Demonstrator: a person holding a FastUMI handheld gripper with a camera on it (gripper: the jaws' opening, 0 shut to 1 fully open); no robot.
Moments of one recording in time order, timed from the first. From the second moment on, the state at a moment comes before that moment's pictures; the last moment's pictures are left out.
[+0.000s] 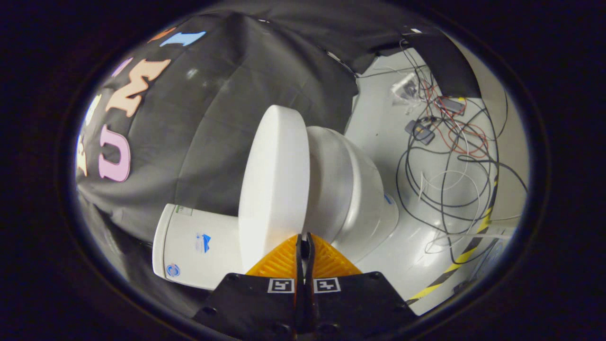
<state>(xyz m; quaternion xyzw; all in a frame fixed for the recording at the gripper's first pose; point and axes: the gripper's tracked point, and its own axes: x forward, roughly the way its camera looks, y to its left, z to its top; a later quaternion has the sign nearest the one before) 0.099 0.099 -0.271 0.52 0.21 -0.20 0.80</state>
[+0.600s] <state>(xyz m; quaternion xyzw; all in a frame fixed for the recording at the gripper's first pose) 0.116 0.117 -0.194 0.47 0.14 -0.17 0.86</state>
